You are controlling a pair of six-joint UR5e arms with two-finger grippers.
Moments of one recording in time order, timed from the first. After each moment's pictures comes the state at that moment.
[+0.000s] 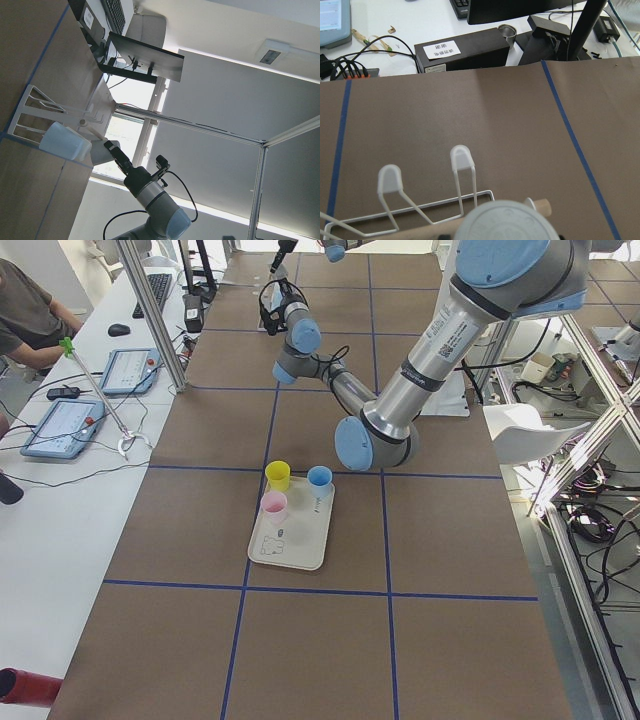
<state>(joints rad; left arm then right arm) -0.72 -2.33 -1.39 -3.29 -1.81 -2.30 1.13 -1.43 1.71 -1.12 1.75 0.91</state>
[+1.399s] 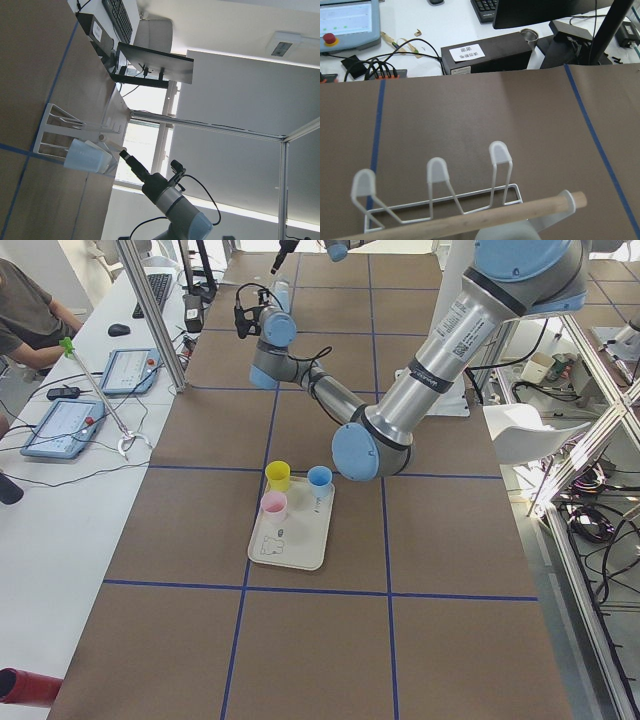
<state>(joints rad) -0.97 -2.24 -1.43 -2.99 -2.12 -1.88 1.12 -1.44 1.80 -1.14 1.79 0.91</state>
